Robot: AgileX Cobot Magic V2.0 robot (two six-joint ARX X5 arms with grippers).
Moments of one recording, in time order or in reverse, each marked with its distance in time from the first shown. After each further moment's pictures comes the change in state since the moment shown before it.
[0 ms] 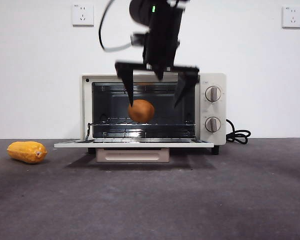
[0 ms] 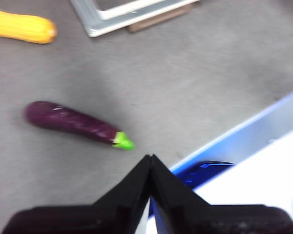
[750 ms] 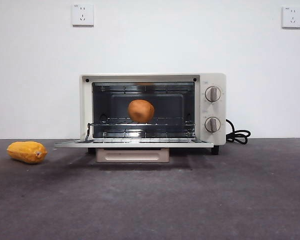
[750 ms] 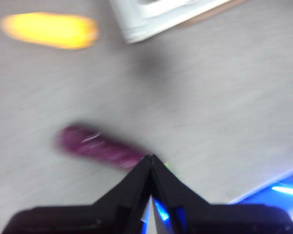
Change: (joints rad) left arm 0.032 0.396 0.000 0.224 -0.111 0.058; right arm 0.315 -0.557 0.000 -0.375 0.151 -0.129
